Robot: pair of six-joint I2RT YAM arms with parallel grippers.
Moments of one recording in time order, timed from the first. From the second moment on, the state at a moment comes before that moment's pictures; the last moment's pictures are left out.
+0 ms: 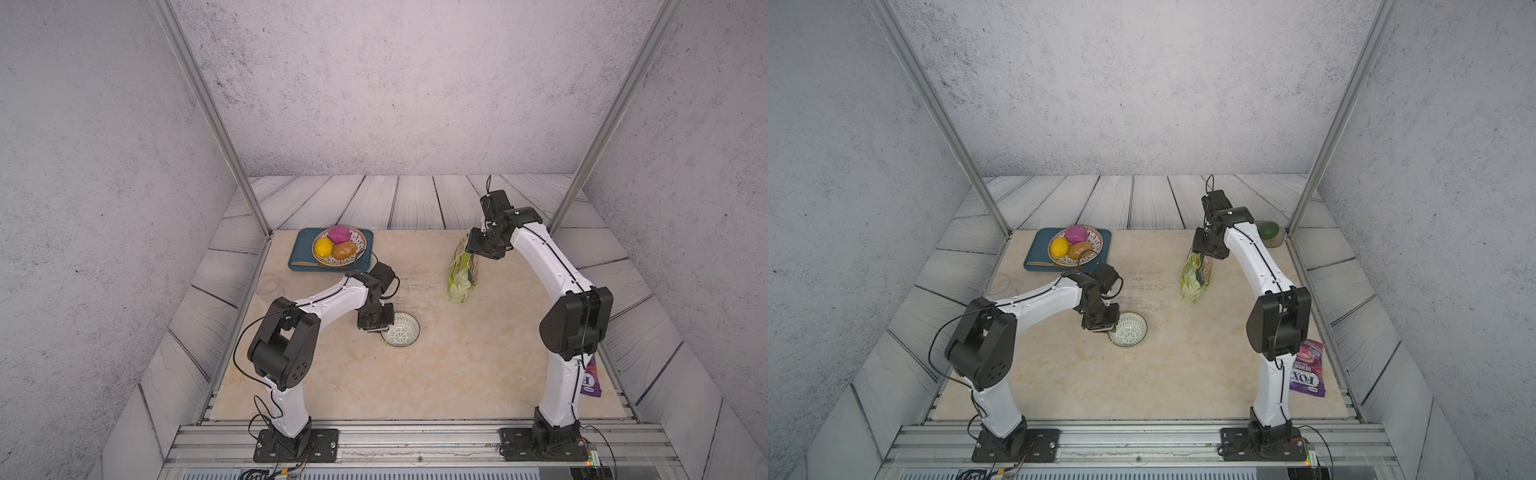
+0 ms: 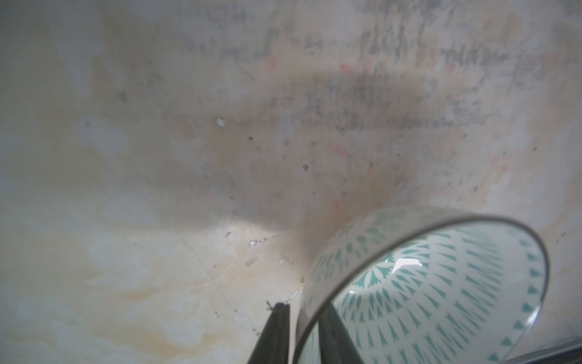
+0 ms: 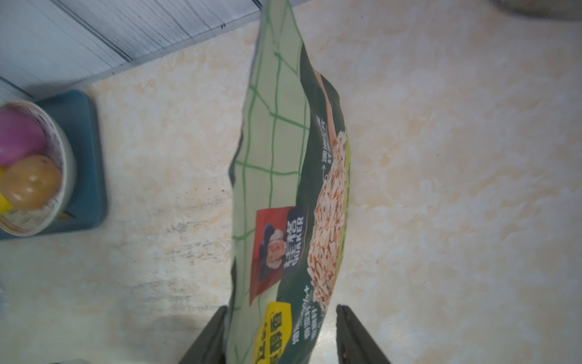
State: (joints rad) left arm -0.58 1.82 1.26 -0.88 0.18 -0.57; right arm 0.27 2.00 2.04 -1.13 -0.02 0.44
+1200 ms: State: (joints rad) left arm -0.65 1.70 1.58 -0.78 0.21 -0.72; right arm 0.35 1.48 1.60 -1.21 -0.23 0.46
